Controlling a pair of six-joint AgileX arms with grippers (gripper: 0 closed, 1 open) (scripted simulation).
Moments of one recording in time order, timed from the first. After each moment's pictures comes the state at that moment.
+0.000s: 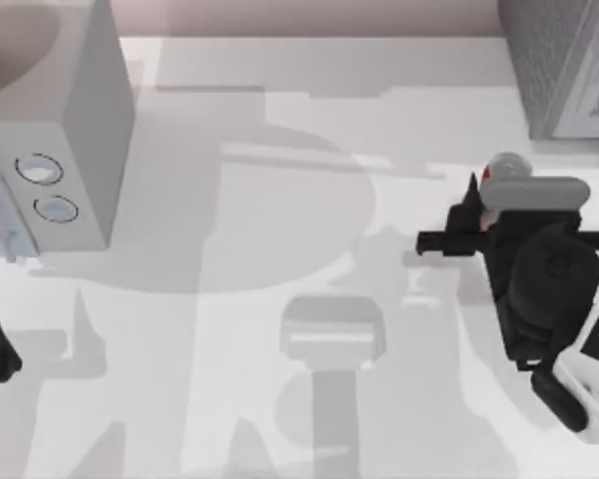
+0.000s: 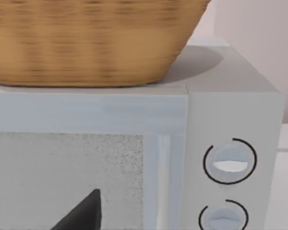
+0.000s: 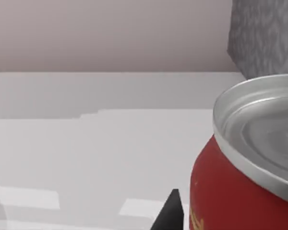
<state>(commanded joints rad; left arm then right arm) 0.00 0.00 0.00 0.00 0.00 0.00 0.49 2.20 0.58 1.50 0.52 0.06</state>
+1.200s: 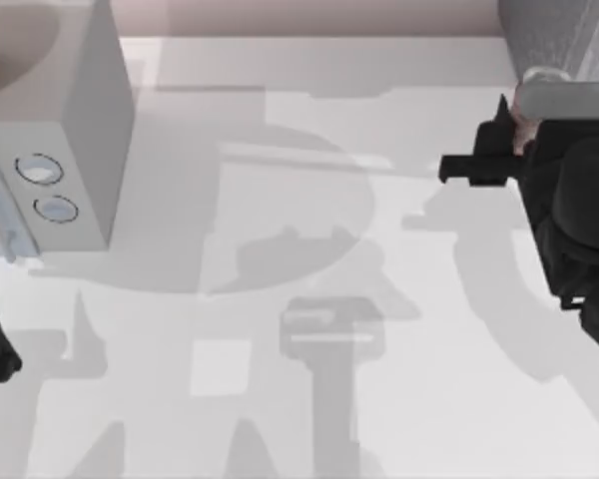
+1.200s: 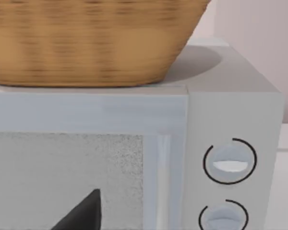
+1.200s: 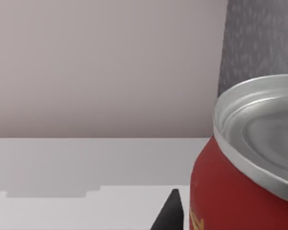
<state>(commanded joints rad) 0.00 0.00 0.00 0.00 0.00 0.00 0.49 1.68 0.60 0.96 0.52 0.07</state>
